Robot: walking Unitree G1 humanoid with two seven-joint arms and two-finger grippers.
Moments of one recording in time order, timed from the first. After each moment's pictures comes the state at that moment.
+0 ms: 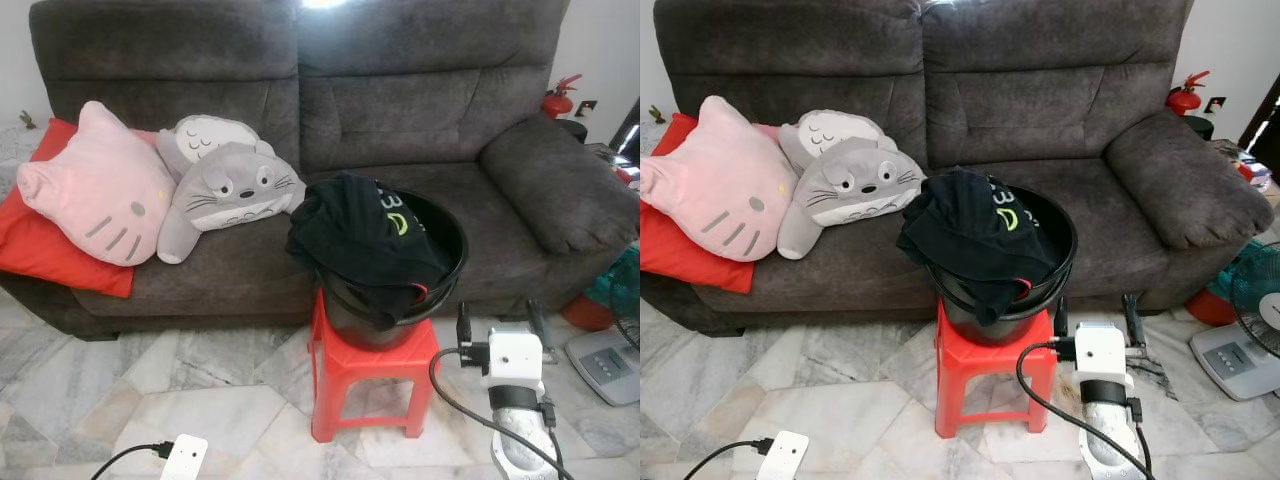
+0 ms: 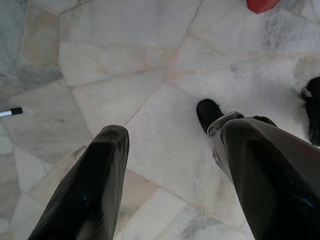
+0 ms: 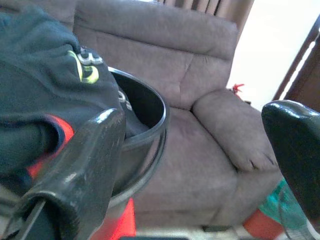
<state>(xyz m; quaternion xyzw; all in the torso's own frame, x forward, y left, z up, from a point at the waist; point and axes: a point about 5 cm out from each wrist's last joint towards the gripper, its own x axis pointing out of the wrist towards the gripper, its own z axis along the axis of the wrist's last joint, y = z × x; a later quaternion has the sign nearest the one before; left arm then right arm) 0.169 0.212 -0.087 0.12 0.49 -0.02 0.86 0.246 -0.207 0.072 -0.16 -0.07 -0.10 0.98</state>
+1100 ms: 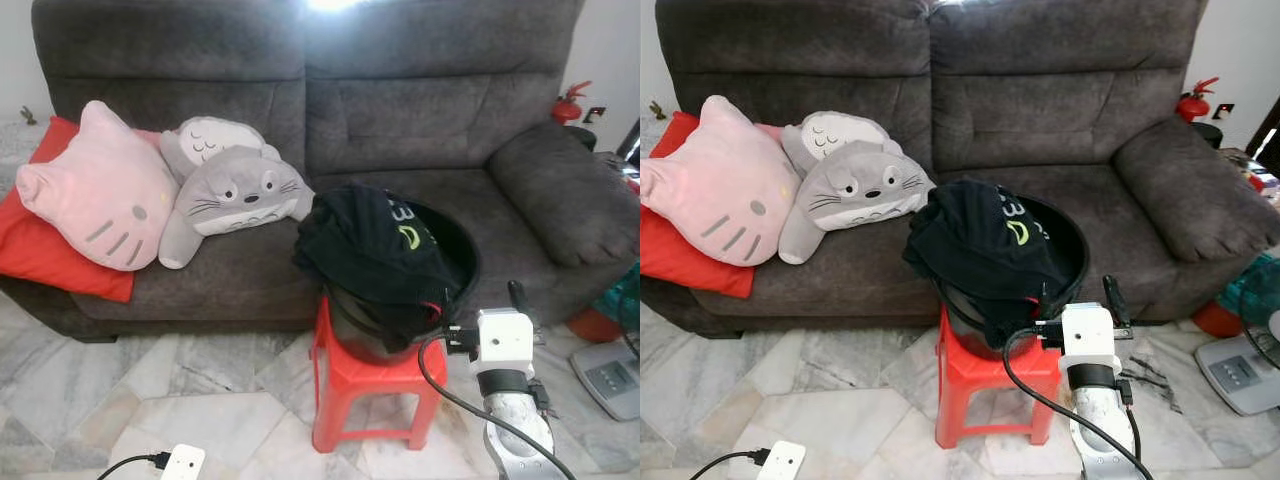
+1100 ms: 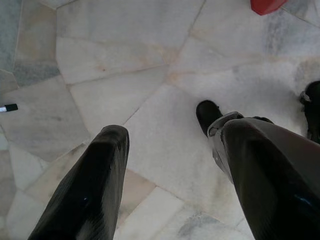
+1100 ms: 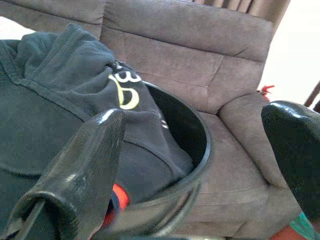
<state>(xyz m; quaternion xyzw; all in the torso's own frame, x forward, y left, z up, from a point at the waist) 0.161 0.214 -0.090 0.12 0.50 -0.02 0.86 0.247 -0.192 0.083 -0.15 -0.05 -0.06 0.99</state>
